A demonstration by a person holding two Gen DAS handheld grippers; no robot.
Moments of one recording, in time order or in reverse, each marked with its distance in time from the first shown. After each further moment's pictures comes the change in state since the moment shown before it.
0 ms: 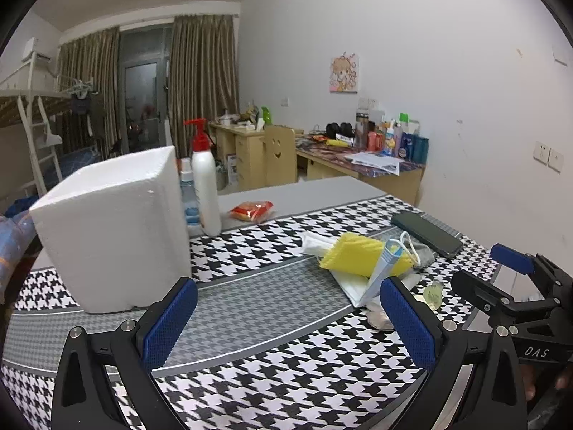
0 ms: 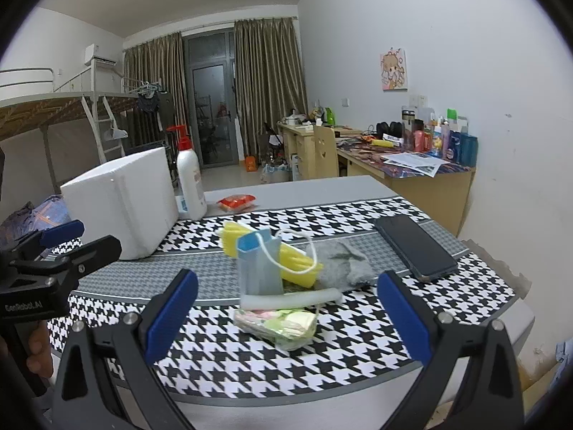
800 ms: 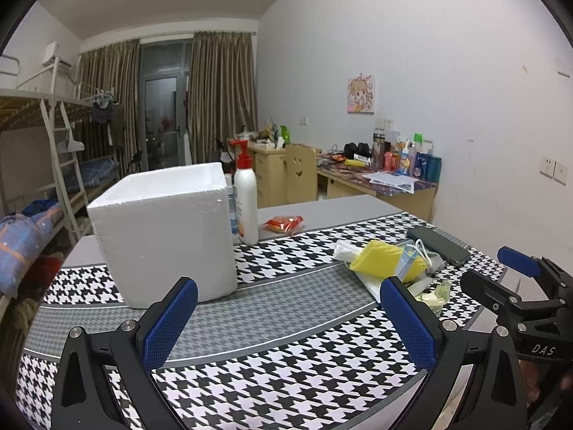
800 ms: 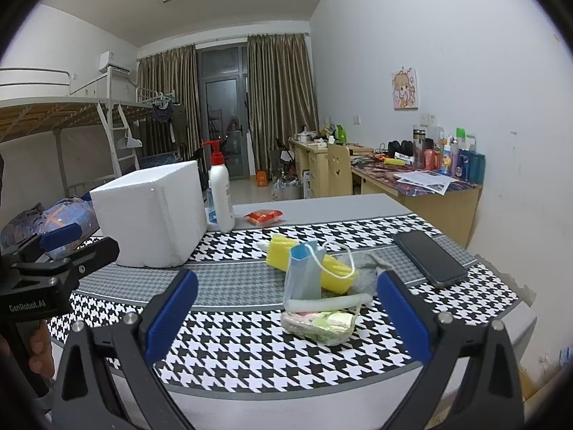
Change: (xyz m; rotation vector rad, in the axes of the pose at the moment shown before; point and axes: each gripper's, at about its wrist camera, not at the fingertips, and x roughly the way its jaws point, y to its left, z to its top) left arm -0.053 0.035 -0.011 -0.024 -0.085 0.063; right arm -0.028 0.041 -0.001 -0.023 -0.069 0.030
